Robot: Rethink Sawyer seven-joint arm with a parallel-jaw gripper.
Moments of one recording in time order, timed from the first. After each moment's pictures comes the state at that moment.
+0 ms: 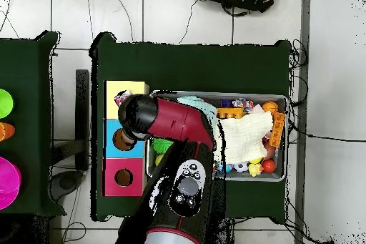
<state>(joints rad) 0.10 -0.51 -0.30 1.48 0.28 0.82 2.09</state>
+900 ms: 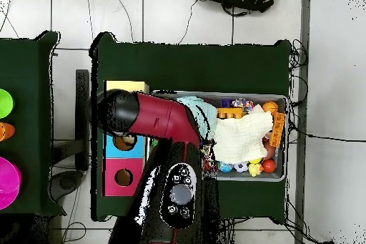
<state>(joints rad) 0.10 -0.61 -0.19 1.49 0.30 0.80 2.09</state>
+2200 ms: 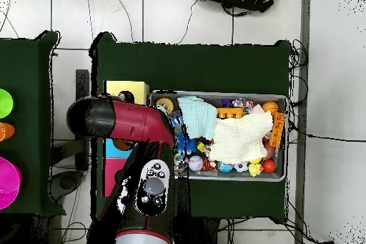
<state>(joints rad) 0.18 -0.56 -0.17 1.51 0.35 0.54 2.09</state>
